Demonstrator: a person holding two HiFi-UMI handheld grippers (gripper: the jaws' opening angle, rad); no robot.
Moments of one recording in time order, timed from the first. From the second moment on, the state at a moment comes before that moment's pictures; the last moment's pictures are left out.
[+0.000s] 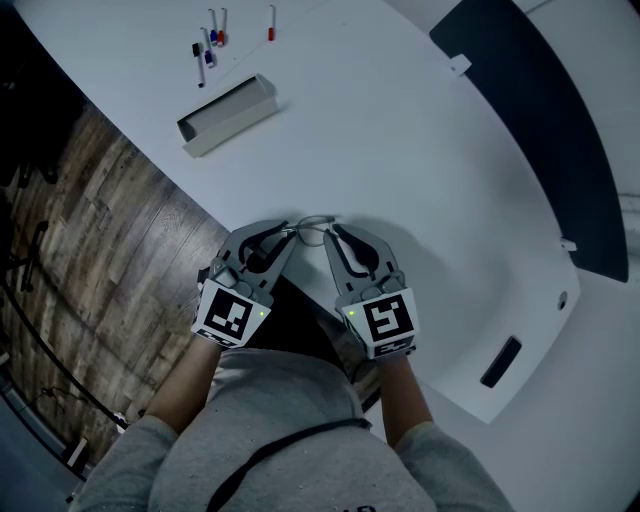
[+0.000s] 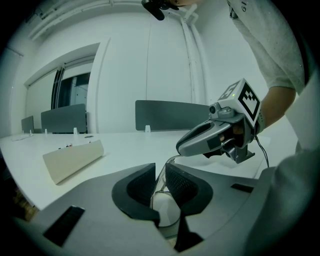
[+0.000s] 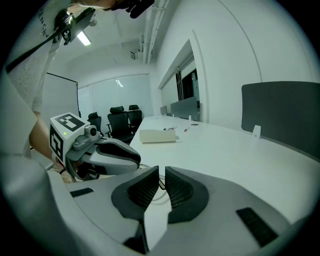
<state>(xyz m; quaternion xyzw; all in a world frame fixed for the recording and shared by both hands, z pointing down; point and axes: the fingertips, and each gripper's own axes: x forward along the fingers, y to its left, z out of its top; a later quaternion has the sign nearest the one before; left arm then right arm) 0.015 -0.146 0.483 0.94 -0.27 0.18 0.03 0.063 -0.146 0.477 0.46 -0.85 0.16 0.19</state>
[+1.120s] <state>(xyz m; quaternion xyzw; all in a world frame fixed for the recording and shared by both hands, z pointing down) 0.010 -0.140 0.493 0.94 -0.26 0.21 0.00 0.056 -0.141 0.503 0.46 -0.84 0.18 0.22</state>
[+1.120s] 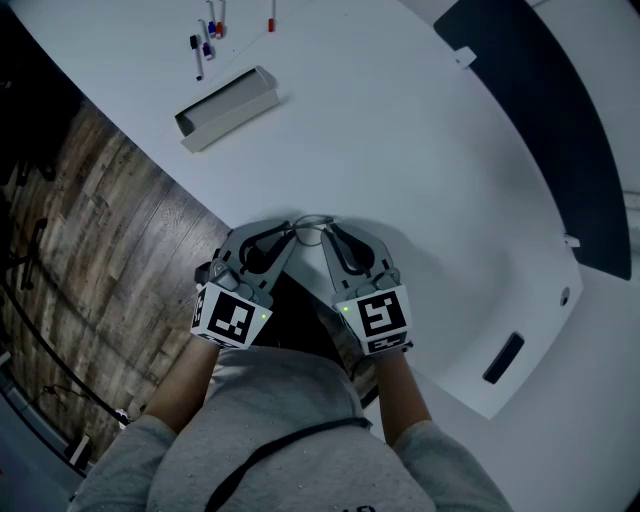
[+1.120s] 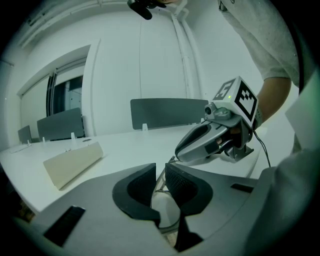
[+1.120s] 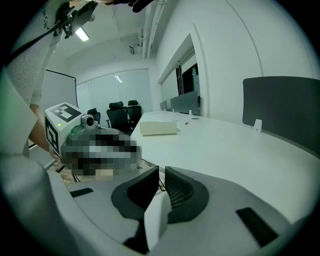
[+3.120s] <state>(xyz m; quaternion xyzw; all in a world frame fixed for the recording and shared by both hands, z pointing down) -0.028 -0.136 0.476 0.93 -0.31 0.17 0.01 0.055 -0.135 0.493 0.47 -0.85 0.15 0.22</state>
